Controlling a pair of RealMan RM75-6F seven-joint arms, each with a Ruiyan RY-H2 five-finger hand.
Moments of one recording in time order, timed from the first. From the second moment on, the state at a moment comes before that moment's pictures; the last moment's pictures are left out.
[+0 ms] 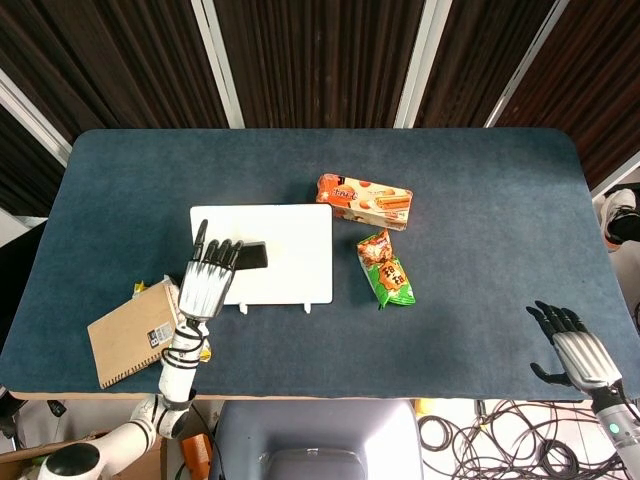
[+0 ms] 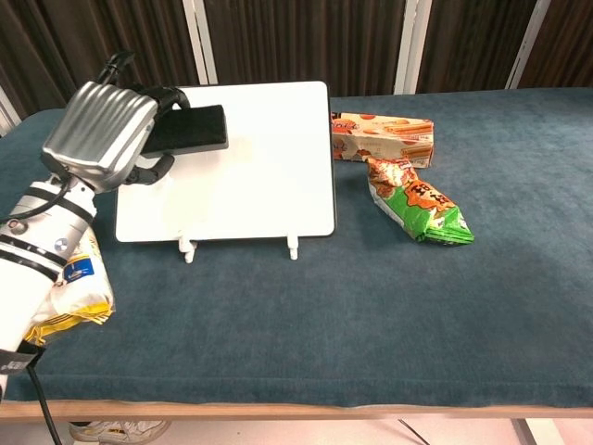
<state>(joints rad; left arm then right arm) -0.69 -2.10 -0.28 -0.56 1.56 1.50 0.35 0.21 -1.15 -0.08 -1.30 -1.53 1.15 0.25</state>
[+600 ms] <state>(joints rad) -0.77 -2.20 -0.31 -0.40 1.44 1.40 0.40 0.21 -1.14 -0.08 -1.30 -1.52 1.14 0.25</state>
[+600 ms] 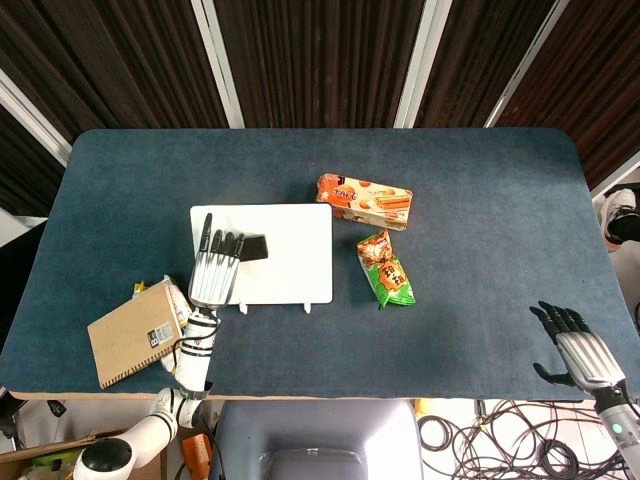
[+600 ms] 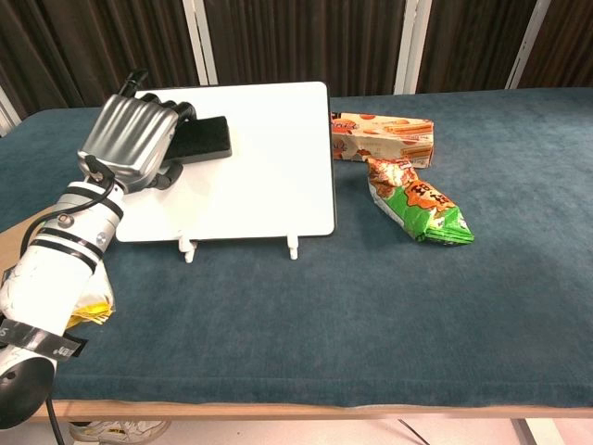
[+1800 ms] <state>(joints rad) -0.71 -2.10 -0.26 -0.65 1.41 1.48 0.44 0.19 -1.14 -0.07 -1.31 -1.51 1.15 0.23</state>
